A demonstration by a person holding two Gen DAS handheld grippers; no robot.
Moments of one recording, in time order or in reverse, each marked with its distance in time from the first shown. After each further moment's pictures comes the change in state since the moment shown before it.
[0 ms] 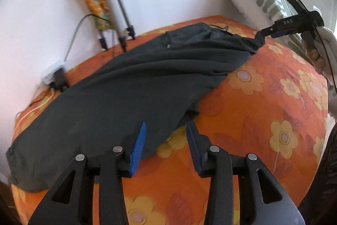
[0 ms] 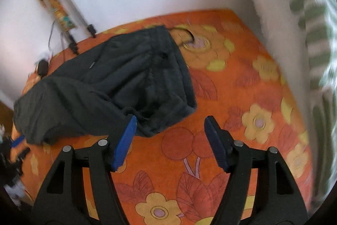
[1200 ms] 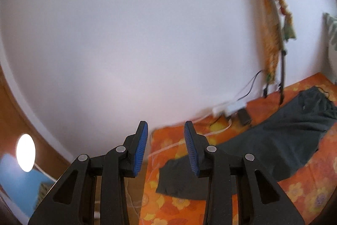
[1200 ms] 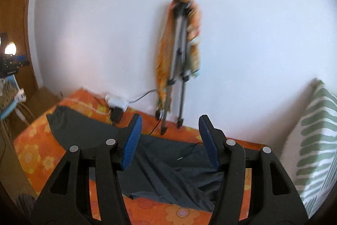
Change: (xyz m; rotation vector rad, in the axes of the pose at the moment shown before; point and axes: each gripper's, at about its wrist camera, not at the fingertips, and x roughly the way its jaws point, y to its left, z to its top) left arm -0.259 0.306 0.037 -0.194 -0.140 0.605; right arm -0.215 0.273 0.059 -0.553 -0.533 0.131
